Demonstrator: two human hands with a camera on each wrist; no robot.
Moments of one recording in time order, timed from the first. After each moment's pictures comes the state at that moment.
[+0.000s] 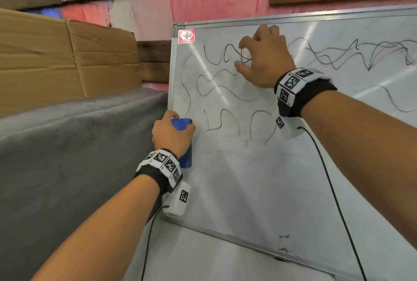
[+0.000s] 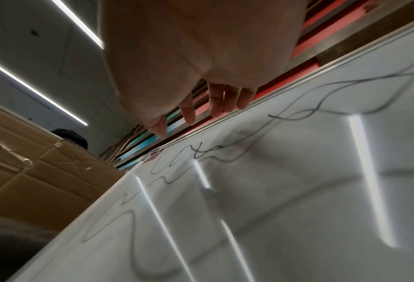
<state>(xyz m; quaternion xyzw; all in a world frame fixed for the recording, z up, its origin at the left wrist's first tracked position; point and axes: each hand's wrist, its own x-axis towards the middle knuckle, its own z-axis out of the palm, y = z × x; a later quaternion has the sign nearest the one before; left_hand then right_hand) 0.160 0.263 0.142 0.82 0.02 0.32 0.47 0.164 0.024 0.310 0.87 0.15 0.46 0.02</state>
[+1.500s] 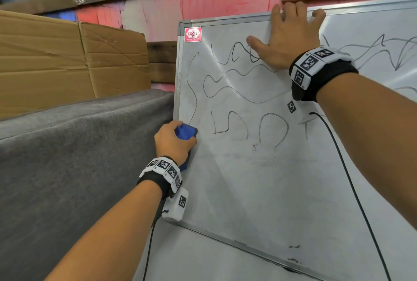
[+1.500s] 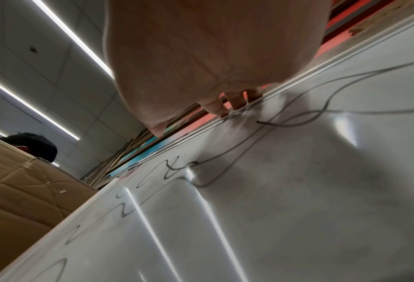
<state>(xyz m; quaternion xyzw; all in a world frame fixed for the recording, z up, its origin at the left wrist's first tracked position) 0.175 0.283 0.117 0.83 0.02 0.32 0.45 0.185 0.014 0.345 0.87 -0.01 0.49 0.09</state>
